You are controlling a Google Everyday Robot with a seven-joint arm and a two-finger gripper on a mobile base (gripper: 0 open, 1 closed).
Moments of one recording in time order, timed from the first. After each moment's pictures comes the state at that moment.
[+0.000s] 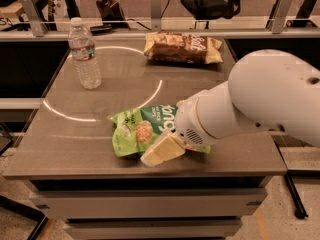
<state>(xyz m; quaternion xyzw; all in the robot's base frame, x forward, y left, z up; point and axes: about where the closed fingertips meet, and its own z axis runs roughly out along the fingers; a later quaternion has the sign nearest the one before) 0.444 -0.013 0.852 -0.49 0.80 0.13 0.32</state>
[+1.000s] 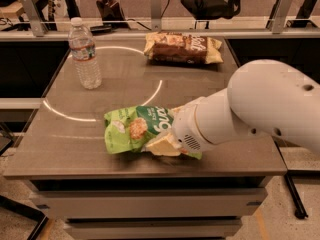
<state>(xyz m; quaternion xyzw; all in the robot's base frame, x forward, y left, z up) 0.440 -0.006 0.838 -0.50 0.79 0.16 0.32</state>
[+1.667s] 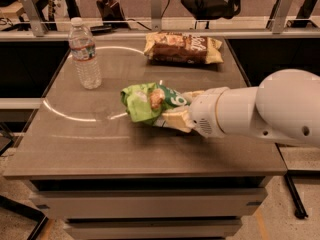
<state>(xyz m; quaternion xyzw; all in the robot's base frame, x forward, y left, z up) 0.494 -0.035 0.865 -0.40 0.79 0.17 0.44</state>
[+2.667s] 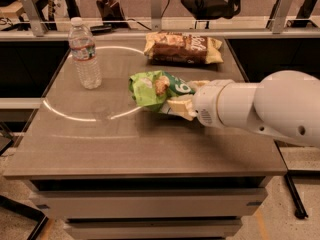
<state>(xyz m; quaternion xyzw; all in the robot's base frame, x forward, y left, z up) 0.529 -0.053 0.877 -0.37 0.78 0.13 0.49</state>
